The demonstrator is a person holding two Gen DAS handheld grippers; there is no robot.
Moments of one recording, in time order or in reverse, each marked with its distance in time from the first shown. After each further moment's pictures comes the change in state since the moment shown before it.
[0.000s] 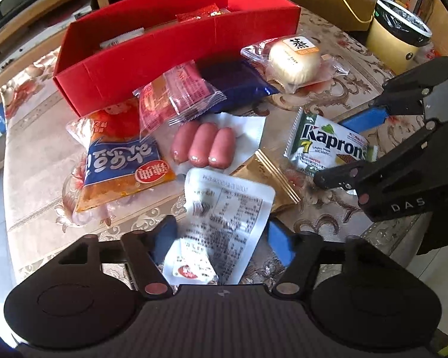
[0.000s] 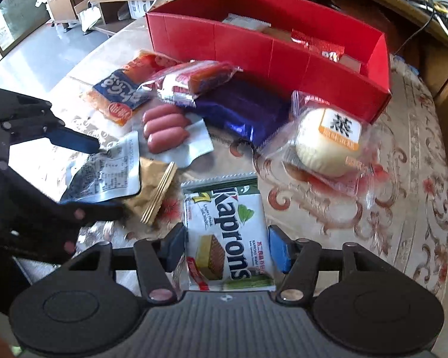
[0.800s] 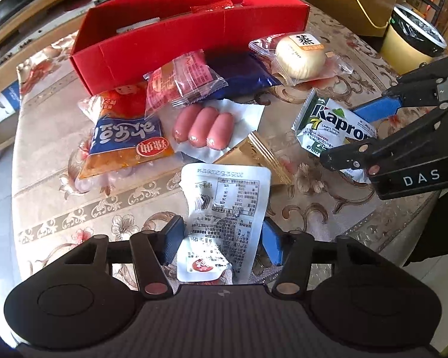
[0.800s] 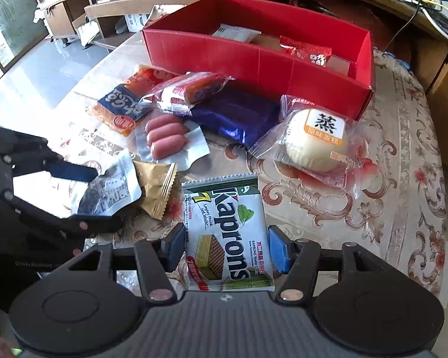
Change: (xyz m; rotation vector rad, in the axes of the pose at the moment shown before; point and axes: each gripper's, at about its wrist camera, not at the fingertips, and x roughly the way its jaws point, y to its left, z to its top) left arm -0.009 -0.014 -0.011 -0.090 0.019 0.042; right arm -0.024 -0.012 -0.006 0.052 -0.033 0.023
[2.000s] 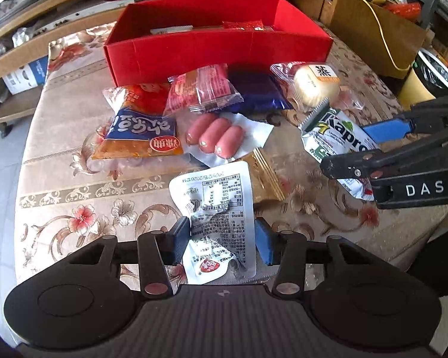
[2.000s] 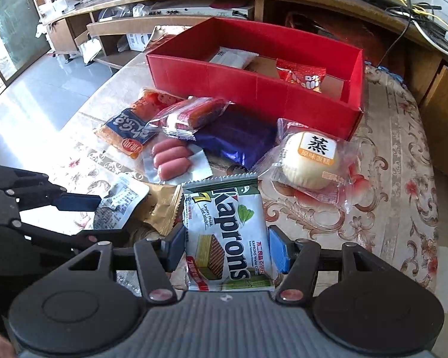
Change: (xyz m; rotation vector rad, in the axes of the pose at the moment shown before) left arm -0.015 0.003 -0.001 -0.185 -0.060 0.016; right arm -0.019 0.000 0.003 0.019 -0.064 0.006
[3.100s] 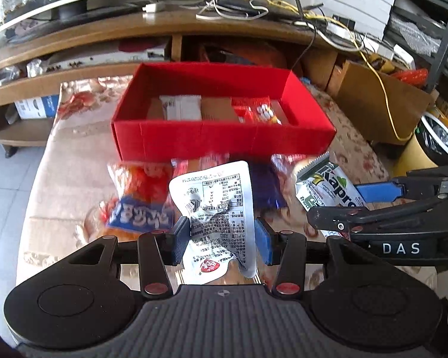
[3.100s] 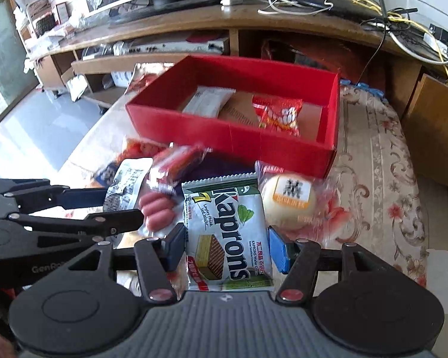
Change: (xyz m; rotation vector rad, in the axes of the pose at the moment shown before) left arm -0.018 -0.003 0.050 -0.103 -0.202 -0.002; right arm -0.016 -0.017 0.030 0.094 -0.103 -0.015
